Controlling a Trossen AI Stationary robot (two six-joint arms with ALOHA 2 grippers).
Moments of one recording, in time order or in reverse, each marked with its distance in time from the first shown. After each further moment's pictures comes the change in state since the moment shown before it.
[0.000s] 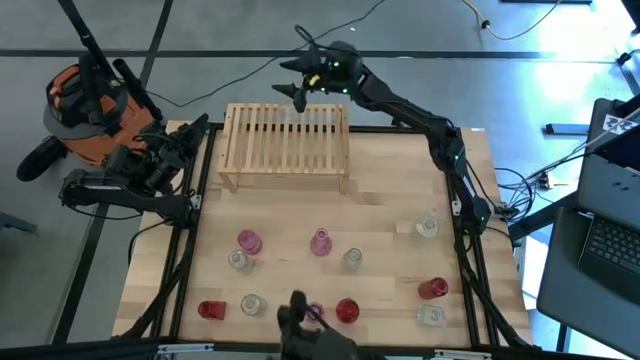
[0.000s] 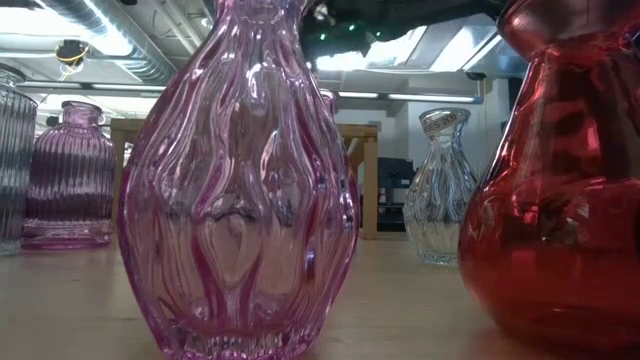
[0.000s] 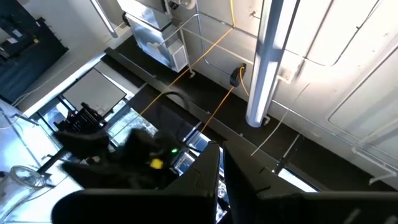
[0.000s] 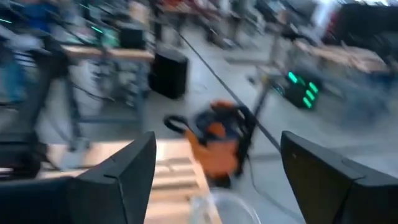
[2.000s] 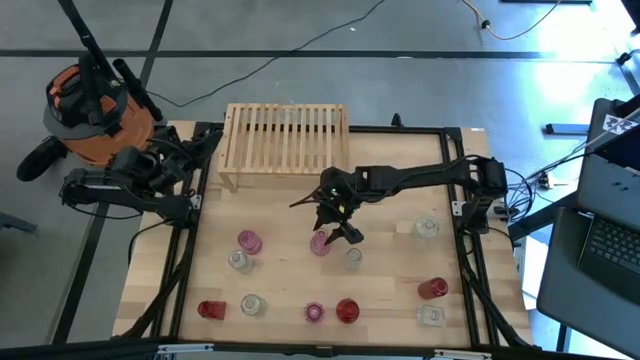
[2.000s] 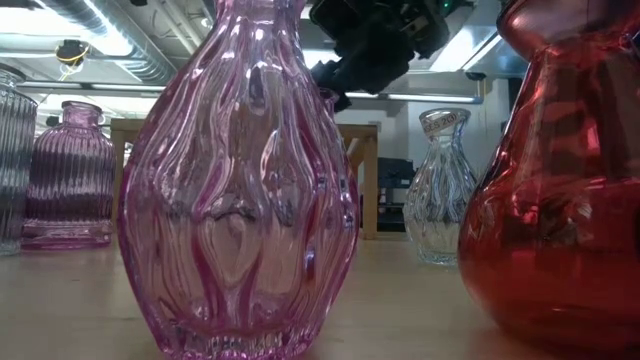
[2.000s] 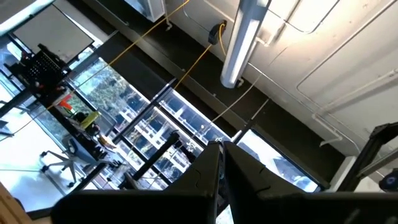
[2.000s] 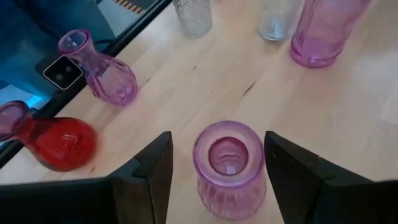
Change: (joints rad) left arm -0.016 0.000 0.000 -0.147 0.163 -0.194; right arm 0.487 -0.385 -0.944 -0.245 -0.265 -0.250
